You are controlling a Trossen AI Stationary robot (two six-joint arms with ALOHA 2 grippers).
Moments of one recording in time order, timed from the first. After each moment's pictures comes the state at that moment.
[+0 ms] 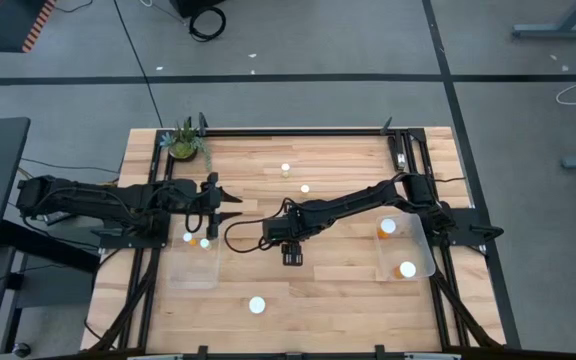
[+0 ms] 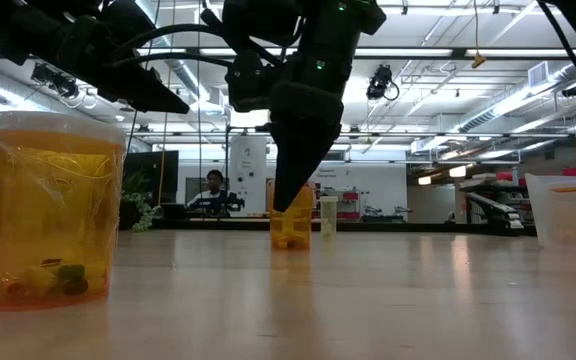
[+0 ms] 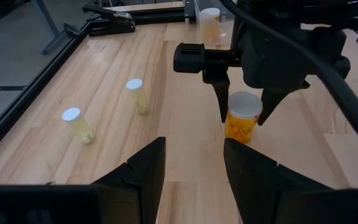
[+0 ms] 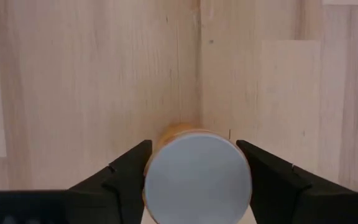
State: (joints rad) left arm 0.04 0.82 0.40 0.03 -0.09 0.07; right arm 0.13 2.15 1.69 -0.81 0.12 0.15
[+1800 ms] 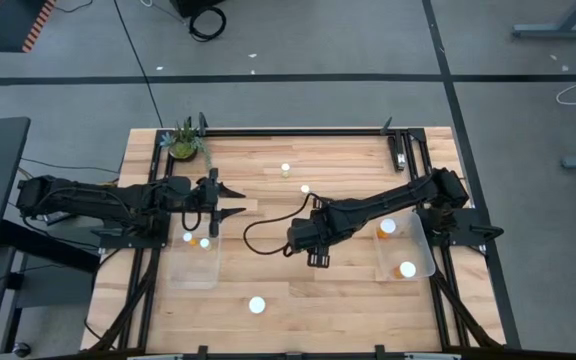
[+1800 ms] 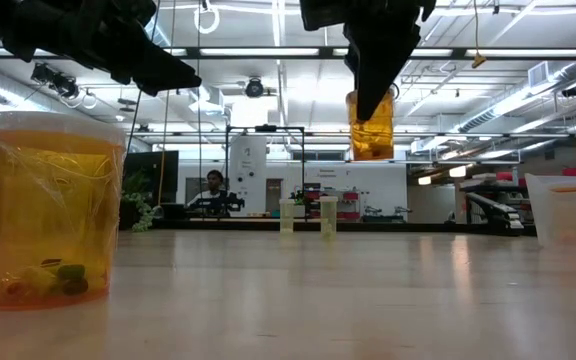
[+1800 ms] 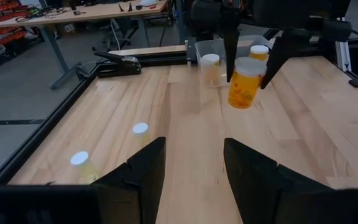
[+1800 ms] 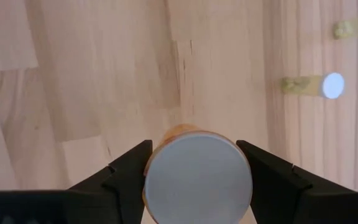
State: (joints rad) left arm 0.04 0.82 0.40 0.18 -0.09 0.09; right arm 0.25 1.92 1.69 -1.18 0.27 0.36
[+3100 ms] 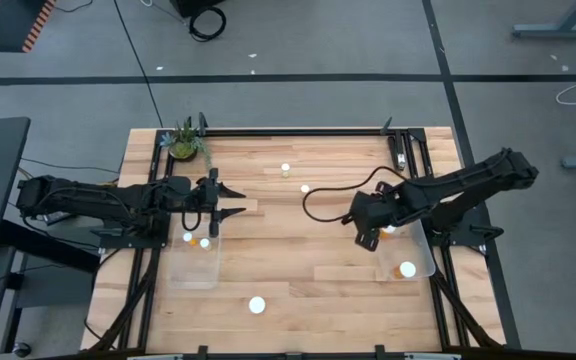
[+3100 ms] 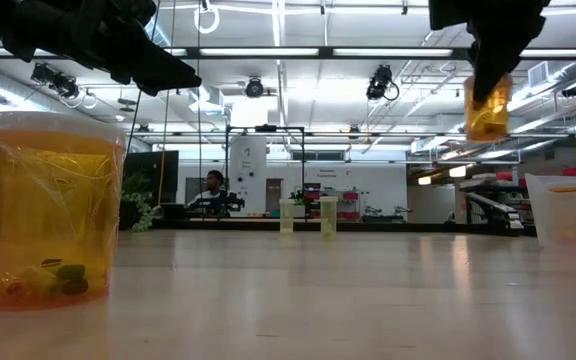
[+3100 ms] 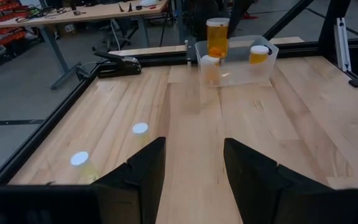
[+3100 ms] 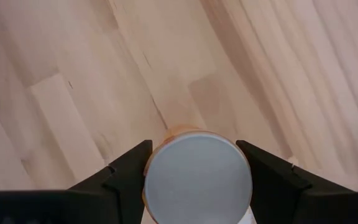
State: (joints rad) left arm 0.04 0.82 0.40 0.18 -0.09 0.09; right arm 0.27 1.31 1.14 -1.16 0.27 0.71
